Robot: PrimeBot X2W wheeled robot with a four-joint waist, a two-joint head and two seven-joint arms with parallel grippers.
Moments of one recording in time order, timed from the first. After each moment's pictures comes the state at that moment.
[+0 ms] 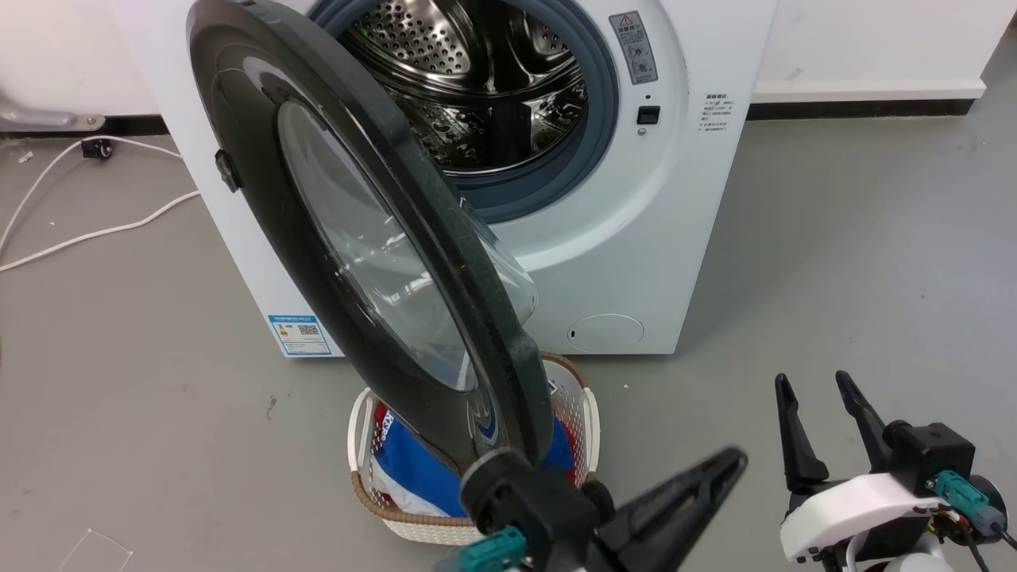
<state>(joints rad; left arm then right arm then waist) -0.13 0.09 -0.73 -0.34 -0.43 -0.12 0.11 -0.05 -0.05 -0.02 0.20 0.12 0.13 -0.17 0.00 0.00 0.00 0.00</state>
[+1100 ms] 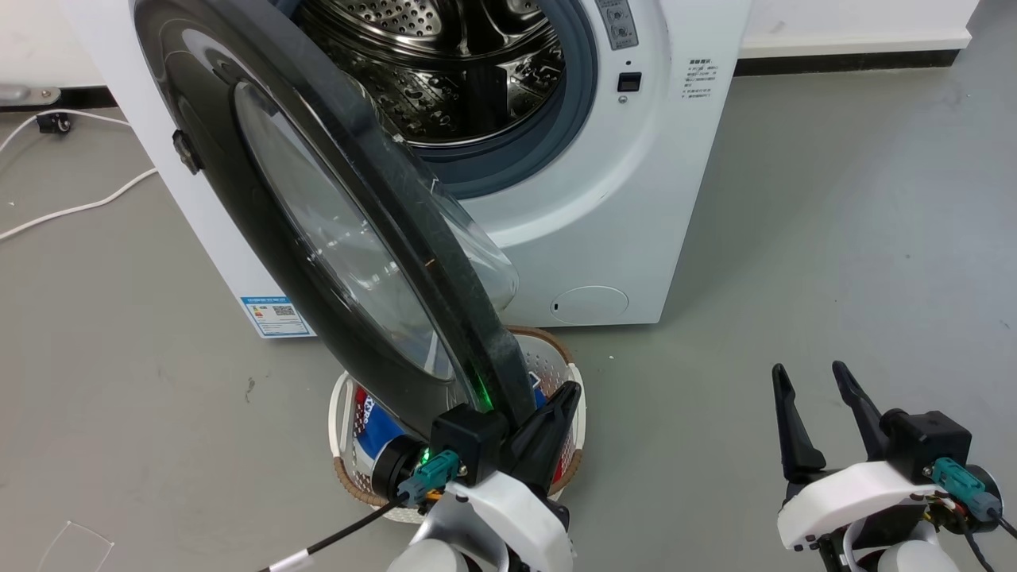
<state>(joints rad) -0.22 0.08 -0.59 0.17 -0.42 0.03 -0.07 -0.08 -0.05 -0.01 0.23 0.13 0.13 -0.17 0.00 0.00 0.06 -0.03</state>
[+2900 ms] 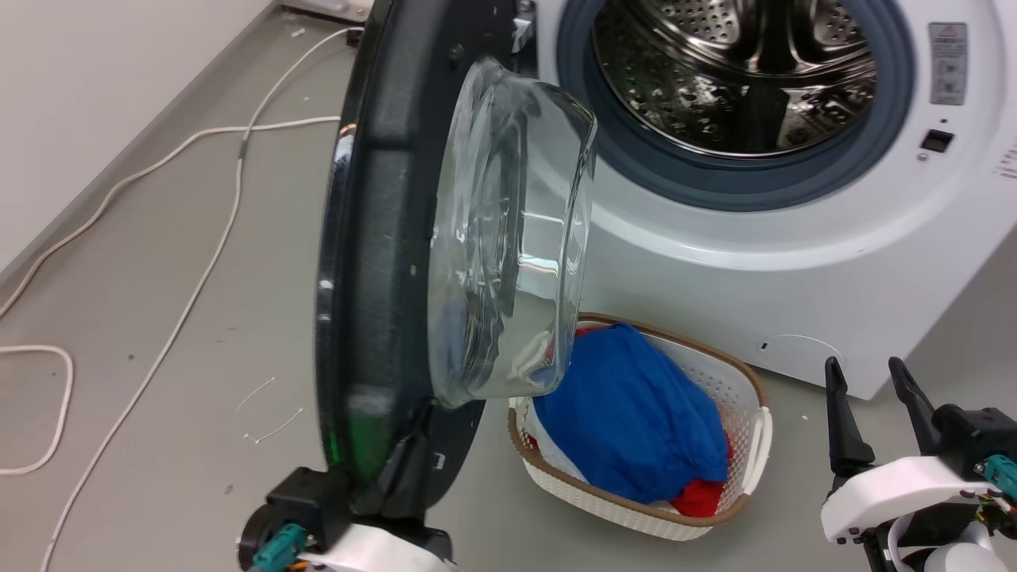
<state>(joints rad) 0.01 0.22 -0.46 -0.12 -0.46 0.18 -0.15 -0.06 -0.05 -0.11 0.16 0.08 0.13 -0.11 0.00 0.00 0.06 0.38</state>
